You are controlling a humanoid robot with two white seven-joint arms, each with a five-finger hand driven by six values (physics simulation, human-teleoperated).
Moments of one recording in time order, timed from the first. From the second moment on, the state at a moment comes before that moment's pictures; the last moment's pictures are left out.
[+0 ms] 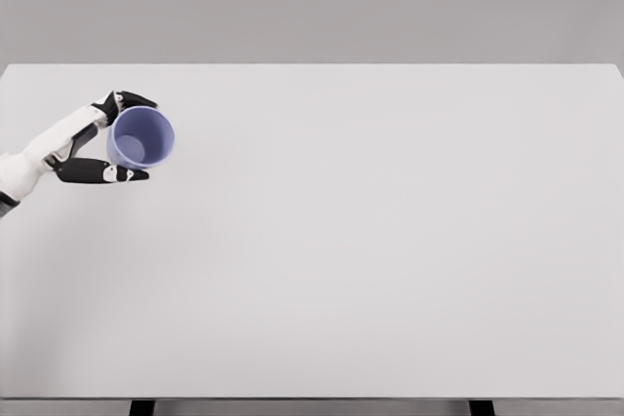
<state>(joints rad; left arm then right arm) -0.32 0.68 -0.27 -1.24 0.39 -0.58 -0.61 0.01 0.00 -0.10 0.04 -0.05 -0.07 0.09</state>
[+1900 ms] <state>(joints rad) -0.28 0.58 -0.31 -1.07 0.70 -0.35 -0.61 0.01 0.00 -0.10 0.04 -0.05 -0.07 0.09</state>
